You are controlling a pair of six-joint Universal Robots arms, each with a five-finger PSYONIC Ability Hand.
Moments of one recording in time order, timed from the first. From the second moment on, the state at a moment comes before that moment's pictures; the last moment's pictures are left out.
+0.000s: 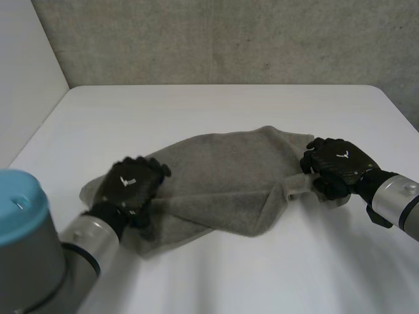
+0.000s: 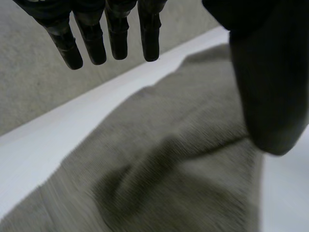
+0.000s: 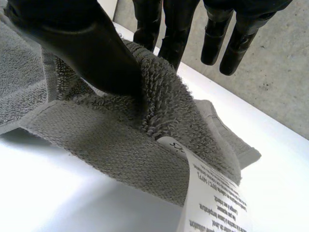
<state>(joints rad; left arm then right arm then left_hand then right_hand) 4.12 -1.70 -1.88 3.27 -1.64 3.28 1.62 -1.32 1.79 -0.08 0.94 2.73 0.27 0.26 0.23 0.23 0.06 1.31 1.31 0.22 0.25 1.16</state>
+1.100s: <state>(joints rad) 4.09 -1.94 -1.87 3.45 -1.81 3.39 1.61 -1.33 1.80 -0.05 0.95 2.72 1.28 1.32 0.23 0.23 1.15 1.31 1.31 0.22 0.25 1.16</state>
